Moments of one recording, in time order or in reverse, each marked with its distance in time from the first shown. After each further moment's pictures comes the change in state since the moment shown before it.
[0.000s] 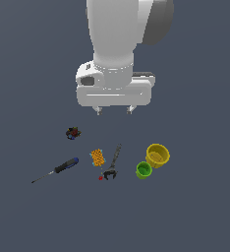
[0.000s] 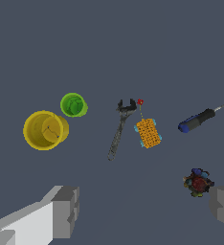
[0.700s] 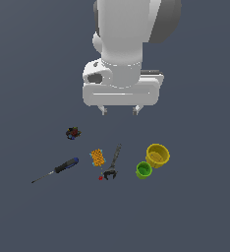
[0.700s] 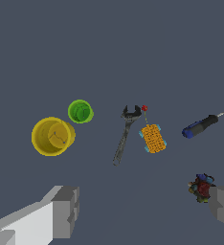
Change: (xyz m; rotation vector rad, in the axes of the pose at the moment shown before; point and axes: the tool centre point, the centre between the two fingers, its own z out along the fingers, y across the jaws) arm 0.008 -0.017 -0.006 -0.003 0.033 0.002
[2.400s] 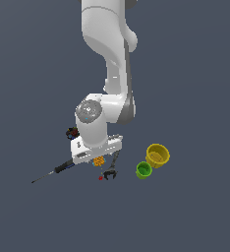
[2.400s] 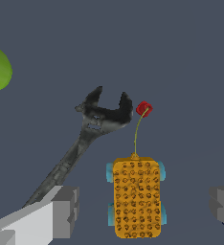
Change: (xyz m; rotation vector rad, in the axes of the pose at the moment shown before) arm 0.030 0.087 0.240 -0.001 -0.038 -0.341
